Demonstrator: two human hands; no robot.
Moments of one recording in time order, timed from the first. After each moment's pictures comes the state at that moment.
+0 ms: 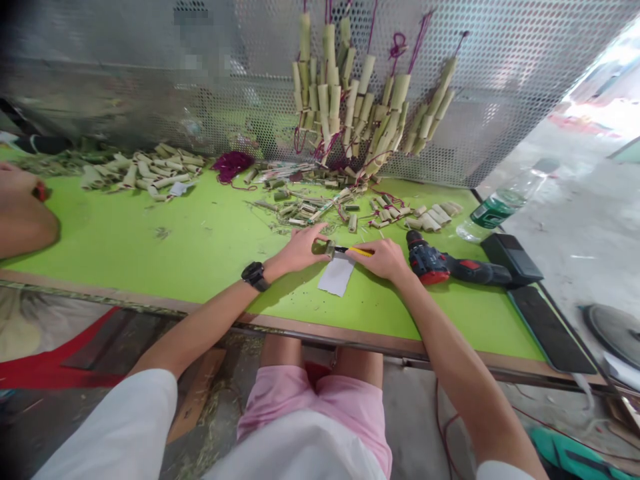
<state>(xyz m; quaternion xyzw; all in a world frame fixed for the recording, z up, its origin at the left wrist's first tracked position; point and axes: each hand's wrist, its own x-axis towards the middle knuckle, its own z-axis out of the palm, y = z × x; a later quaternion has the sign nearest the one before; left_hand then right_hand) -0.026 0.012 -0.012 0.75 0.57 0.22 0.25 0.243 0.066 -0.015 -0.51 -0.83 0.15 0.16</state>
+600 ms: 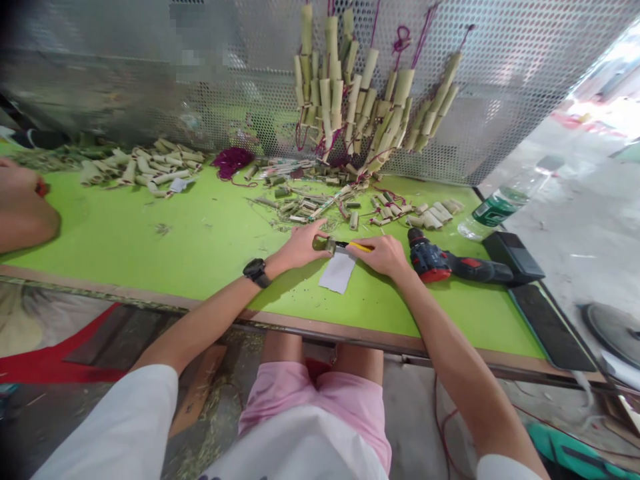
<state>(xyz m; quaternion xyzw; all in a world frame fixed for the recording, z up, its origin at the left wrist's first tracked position) -0.028 0.013 -0.015 0.74 0.57 0.24 0.26 0.240 0.067 -0.017 -0.51 -0.83 0.16 0.17</state>
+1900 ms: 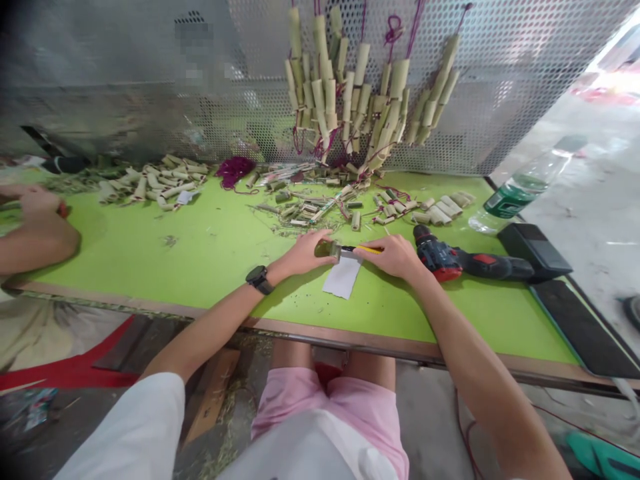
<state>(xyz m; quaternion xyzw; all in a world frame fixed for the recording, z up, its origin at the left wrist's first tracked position) -0.025 0.012 -0.017 0.76 0.56 0.20 0.26 0.254 0.070 -0.013 -0.51 -0.83 0.19 0.16</state>
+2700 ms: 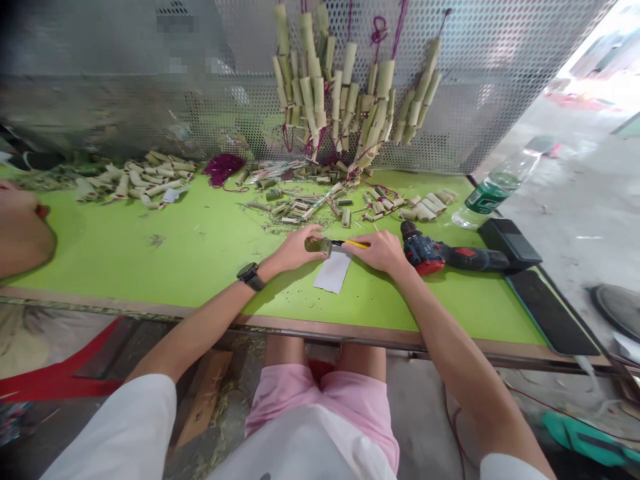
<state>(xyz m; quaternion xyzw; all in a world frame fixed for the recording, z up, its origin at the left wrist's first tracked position) -0.026 0.014 -0.021 0.72 0.57 0.26 0.31 0.245 0.065 -0.011 -0.53 -0.82 0.14 0.16</state>
